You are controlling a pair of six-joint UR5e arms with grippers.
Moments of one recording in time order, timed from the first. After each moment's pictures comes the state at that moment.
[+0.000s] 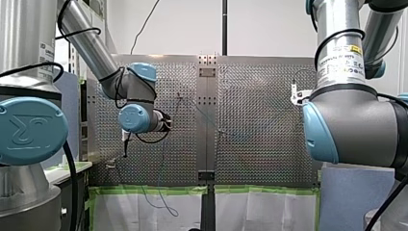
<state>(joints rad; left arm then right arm) -0.68 -1.62 -2.42 -2.32 -2.10 -1.67 1.50 -1.10 1.54 -0.46 1.17 1.54</state>
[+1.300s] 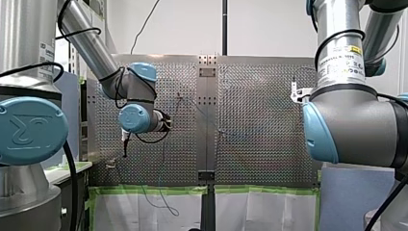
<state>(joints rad) -0.68 -1.62 -2.42 -2.32 -2.11 -1.66 1.50 -1.09 1.51 -0.44 1.11 1.55</state>
